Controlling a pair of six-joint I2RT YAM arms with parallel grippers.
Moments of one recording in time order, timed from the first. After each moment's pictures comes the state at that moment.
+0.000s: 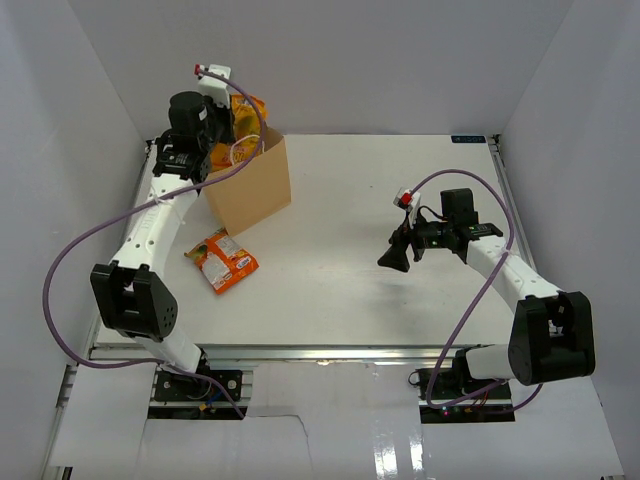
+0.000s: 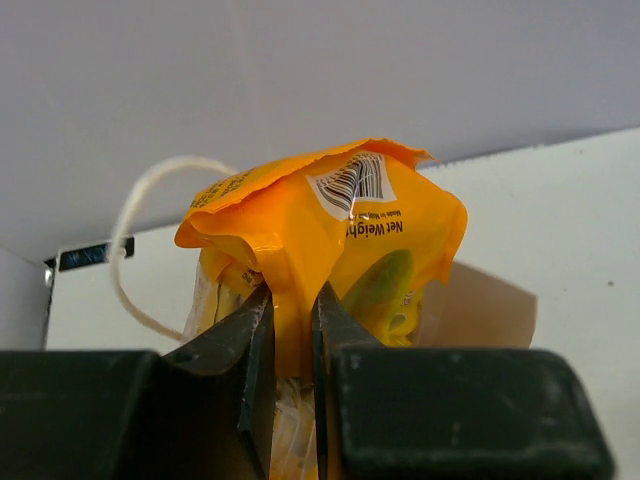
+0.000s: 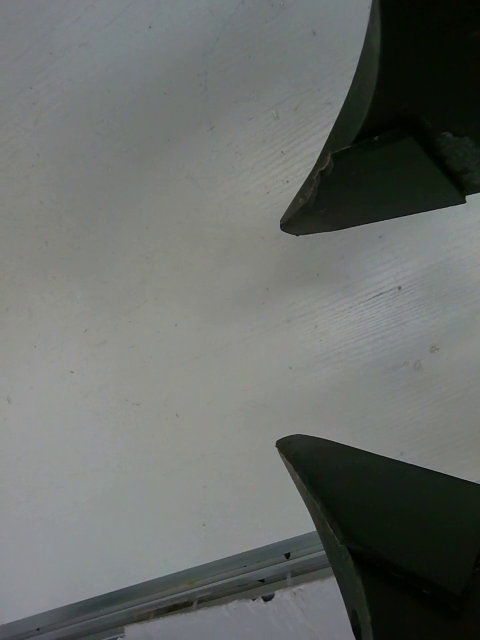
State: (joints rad) left arm -0.17 1.62 1.66 -0.15 0.02 0.11; right arm 0.19 1.34 0.85 -0.36 -0.91 -0.47
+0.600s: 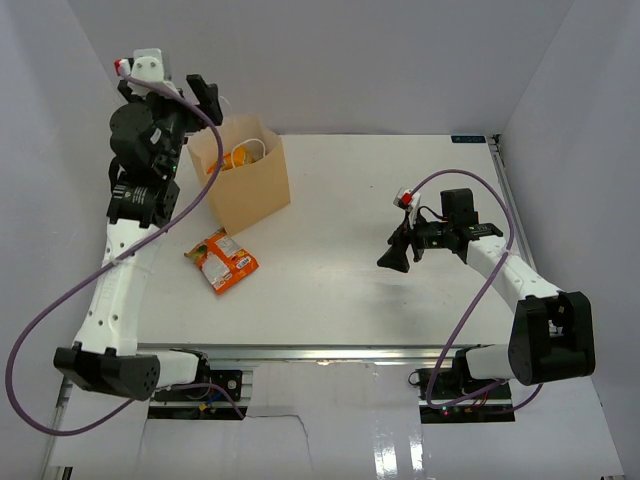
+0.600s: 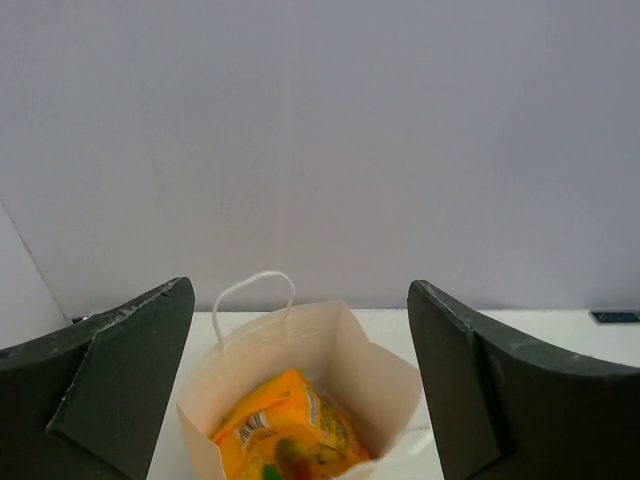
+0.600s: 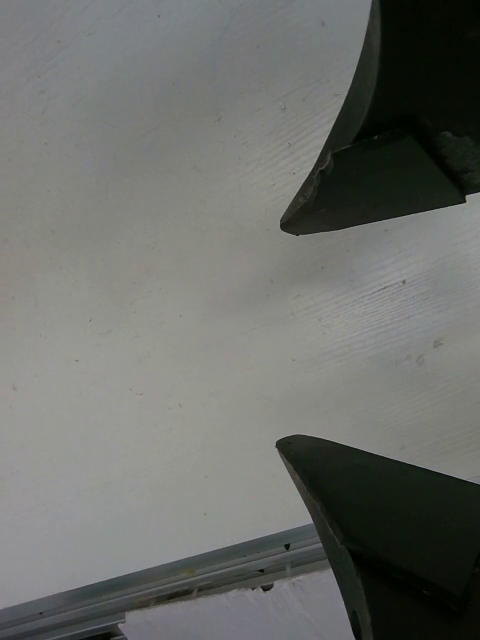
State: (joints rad) left arm -0.17 1.32 1.60 -0.08 -0.07 -0.03; right arm 0.19 1.34 0.85 -0.36 -0.93 -0.47
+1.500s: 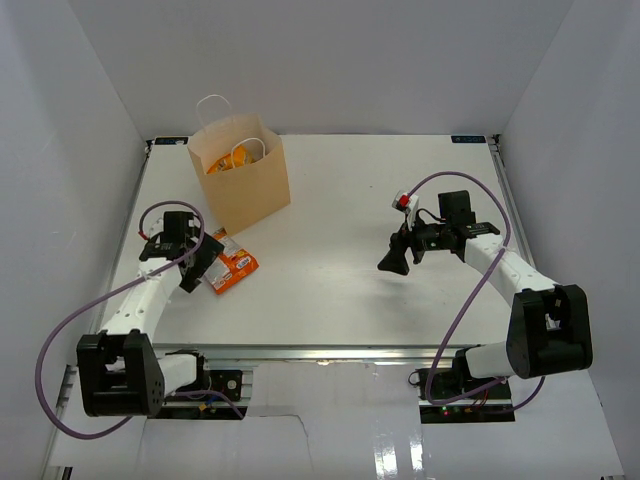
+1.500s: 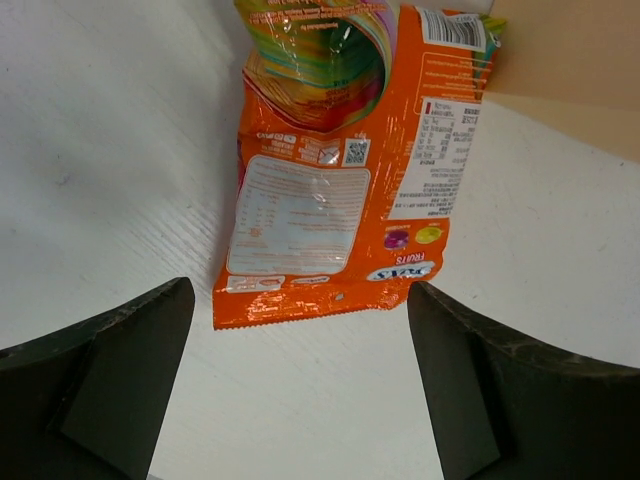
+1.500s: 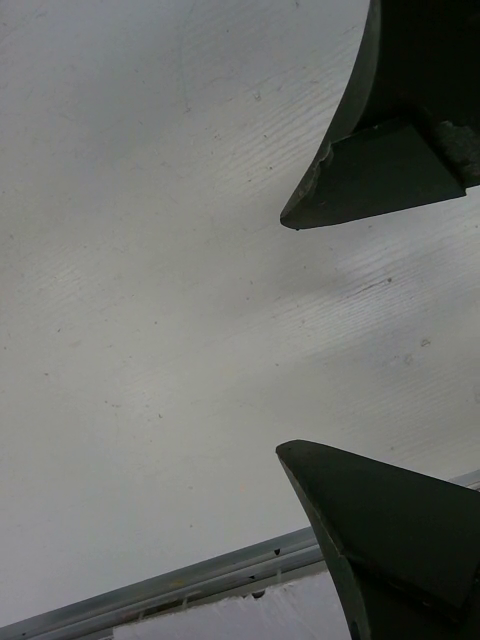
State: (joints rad) left arm 0.00 1.17 0.77 -0.62 -0.16 -0.92; right arm 0.19 1.37 0.85 -0.39 -0.90 -0.48
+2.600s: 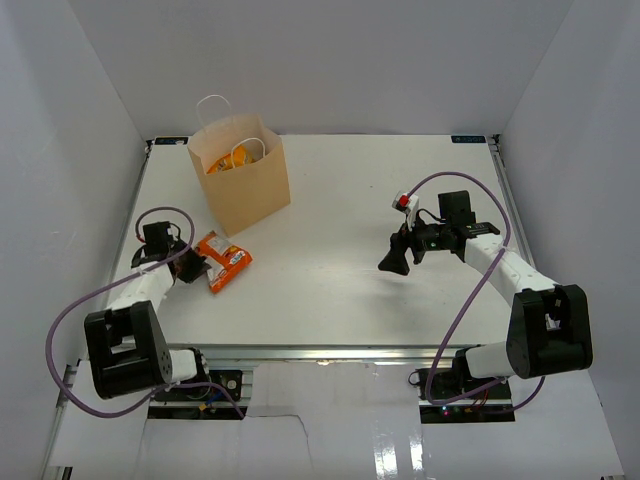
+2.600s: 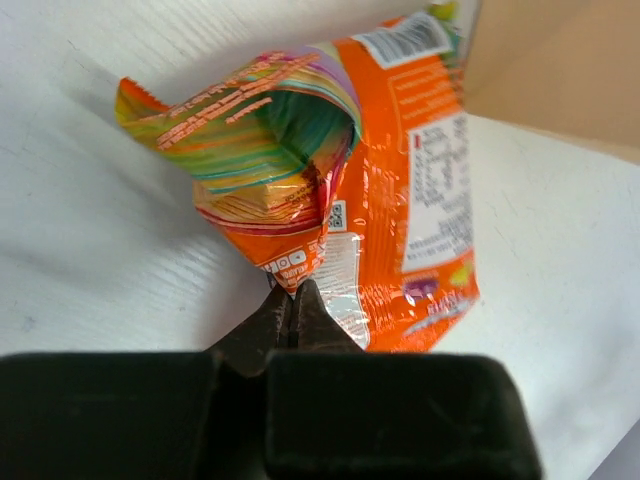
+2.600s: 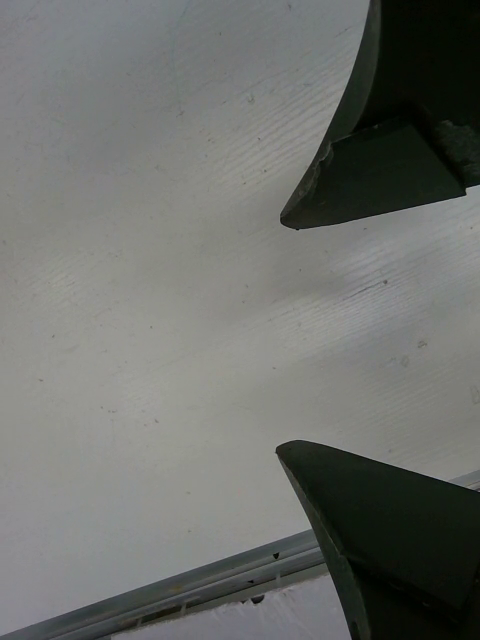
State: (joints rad) left arm 0.22 1.31 0.63 -0.28 0.17 -0.68; right arm 0.19 1.37 0.85 -0.40 -0.88 -0.48
